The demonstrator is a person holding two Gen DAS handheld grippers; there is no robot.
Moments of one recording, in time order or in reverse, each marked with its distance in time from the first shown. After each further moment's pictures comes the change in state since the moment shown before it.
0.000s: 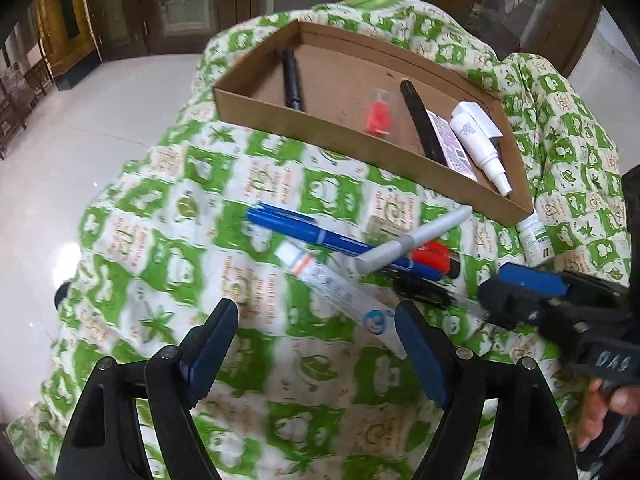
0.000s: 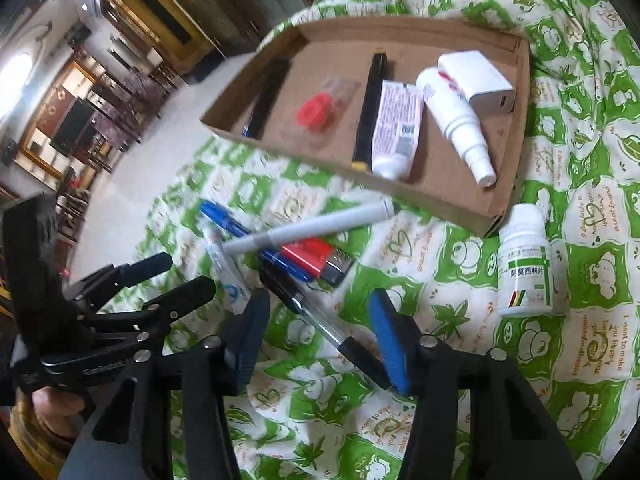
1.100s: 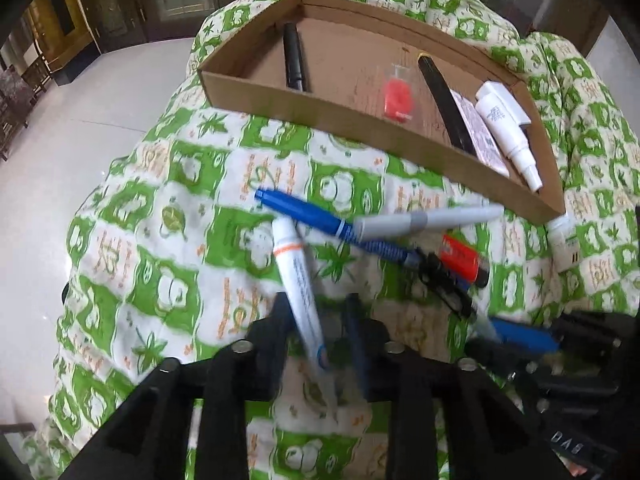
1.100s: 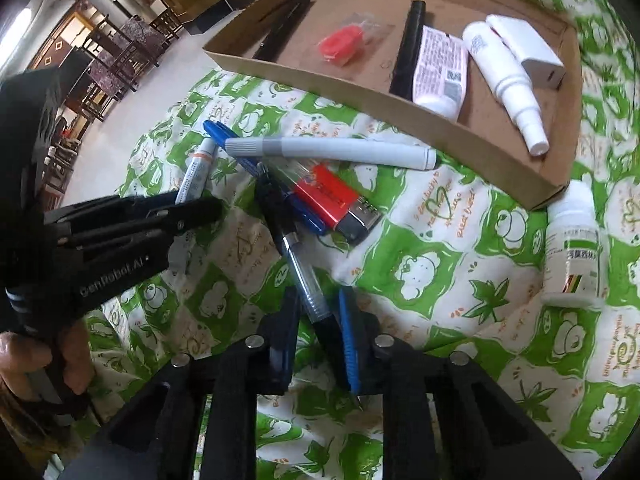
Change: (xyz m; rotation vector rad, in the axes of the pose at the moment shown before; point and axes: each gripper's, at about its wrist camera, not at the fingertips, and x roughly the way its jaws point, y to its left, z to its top) left arm 0.035 -0.008 0.028 0.023 0.080 0.052; right arm 0.032 0.024 -0.008 -0.094 0.151 -0.040
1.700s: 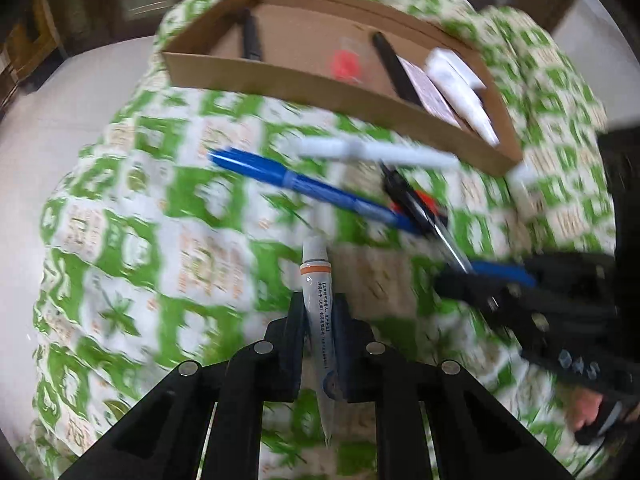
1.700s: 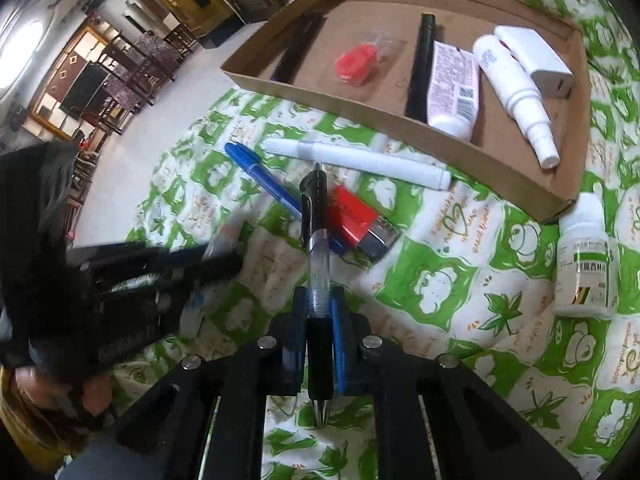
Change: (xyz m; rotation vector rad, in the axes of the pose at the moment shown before) left arm -0.005 0.004 -0.019 0.102 0.051 -0.109; right arm -0.001 0.006 0.005 0.011 -0.041 0.062
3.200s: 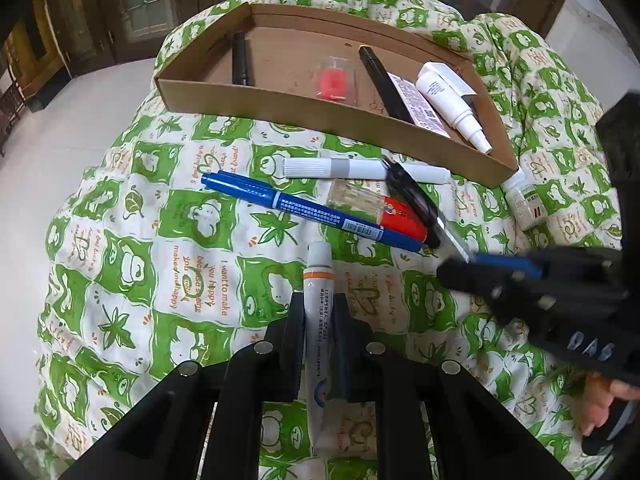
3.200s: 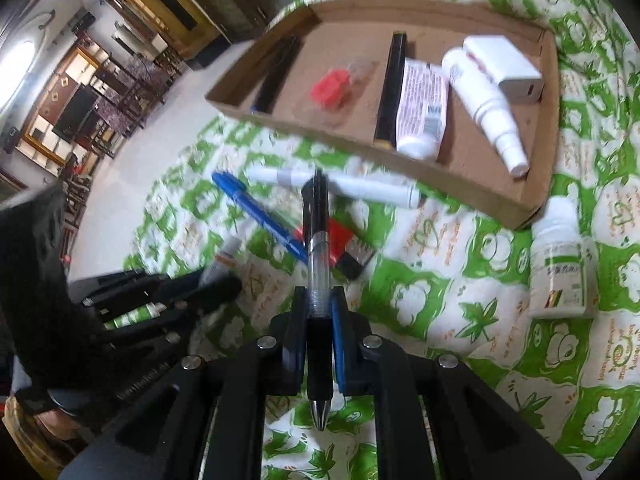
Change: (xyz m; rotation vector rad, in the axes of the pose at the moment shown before) left arm -0.012 -0.005 -0.004 0.004 -0.085 0.021; right arm -0.014 -0.016 -0.001 0.049 -0.053 -0.007
